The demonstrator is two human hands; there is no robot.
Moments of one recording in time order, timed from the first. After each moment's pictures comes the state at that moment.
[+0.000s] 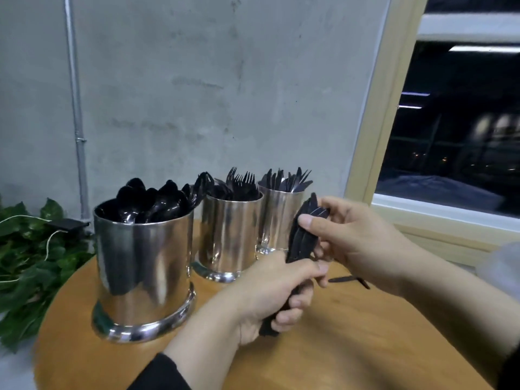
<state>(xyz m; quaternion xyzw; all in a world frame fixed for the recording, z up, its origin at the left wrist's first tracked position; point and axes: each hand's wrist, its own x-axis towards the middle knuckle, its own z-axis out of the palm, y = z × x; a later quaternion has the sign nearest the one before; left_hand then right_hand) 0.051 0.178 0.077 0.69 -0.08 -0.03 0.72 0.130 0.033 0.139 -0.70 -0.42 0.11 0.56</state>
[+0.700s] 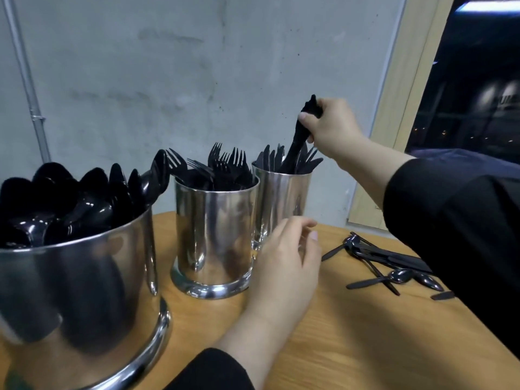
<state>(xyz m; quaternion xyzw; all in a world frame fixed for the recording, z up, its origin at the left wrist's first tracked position) 0.180 0.181 0.022 0.80 -0.02 0.42 0.44 0.346 0.137 0.198 -0.83 -0.28 -0.23 0.42</state>
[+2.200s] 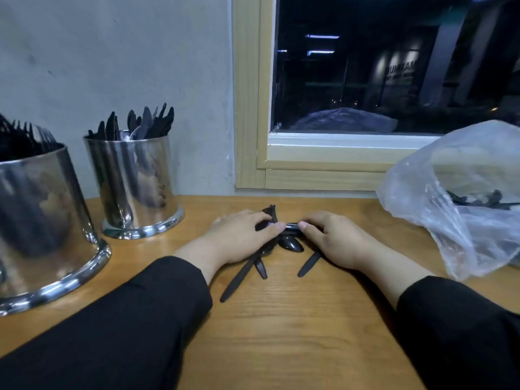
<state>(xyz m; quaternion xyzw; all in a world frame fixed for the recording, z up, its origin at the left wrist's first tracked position) 0.315 0.077 -0.005 0.98 -0.11 0.03 0.16 0.321 -0.151 -0.004 -0.95 -0.20 -0.07 0.22</state>
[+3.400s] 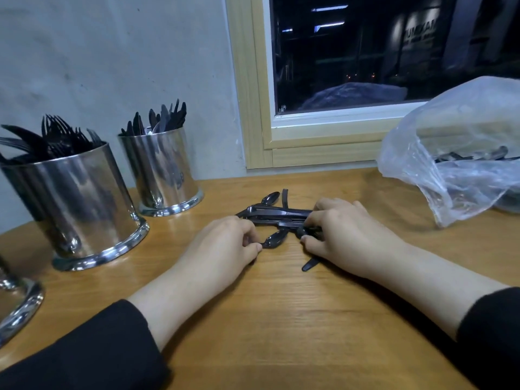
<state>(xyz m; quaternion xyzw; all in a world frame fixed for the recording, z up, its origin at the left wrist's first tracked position) 0.160 0.082 0.011 0.98 -0.06 0.12 0.14 0.206 -0.140 0.000 -0.95 -0.24 -0.16 0.08</state>
